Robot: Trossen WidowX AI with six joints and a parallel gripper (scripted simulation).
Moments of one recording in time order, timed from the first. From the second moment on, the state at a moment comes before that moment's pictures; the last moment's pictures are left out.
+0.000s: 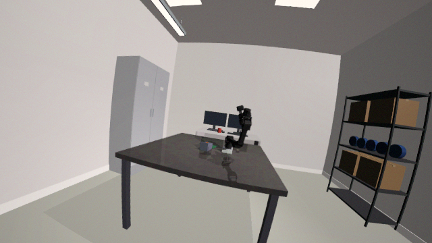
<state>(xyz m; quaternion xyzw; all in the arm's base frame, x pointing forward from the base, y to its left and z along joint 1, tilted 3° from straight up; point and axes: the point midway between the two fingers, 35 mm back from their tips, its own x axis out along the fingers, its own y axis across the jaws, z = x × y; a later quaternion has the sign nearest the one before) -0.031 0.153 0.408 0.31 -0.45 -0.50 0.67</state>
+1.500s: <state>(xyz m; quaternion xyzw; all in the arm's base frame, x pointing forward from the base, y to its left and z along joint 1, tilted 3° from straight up) 0.278 0.036 0.147 0.15 0.68 -0.12 0.71</state>
